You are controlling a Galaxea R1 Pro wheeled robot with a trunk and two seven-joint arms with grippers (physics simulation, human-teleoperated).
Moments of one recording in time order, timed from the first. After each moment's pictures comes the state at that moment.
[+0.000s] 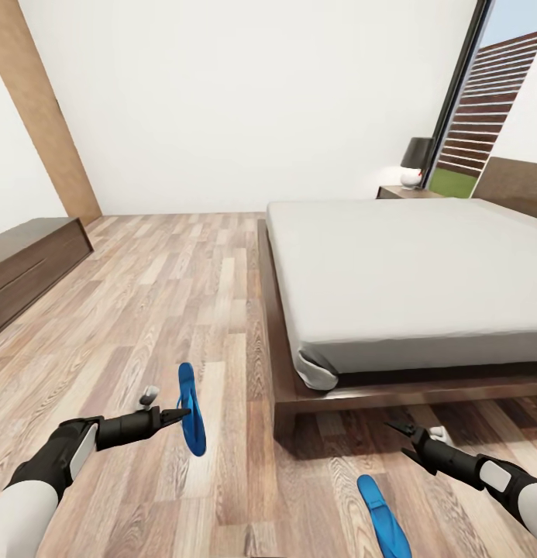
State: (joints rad) left arm -0.67 0.24 0.22 -0.56 0.08 0.66 -1.16; right arm -0.81 -0.40 -0.13 0.05 -0.54 0.48 0.87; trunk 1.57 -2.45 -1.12
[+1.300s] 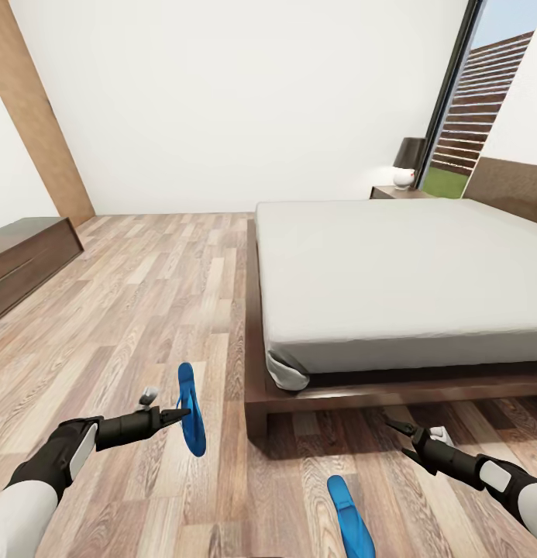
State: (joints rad) left arm -0.67 0.24 0.22 -0.56 0.08 0.66 -1.16; right arm -0.81 -0.40 -0.13 0.05 -0.54 0.48 0.87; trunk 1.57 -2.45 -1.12
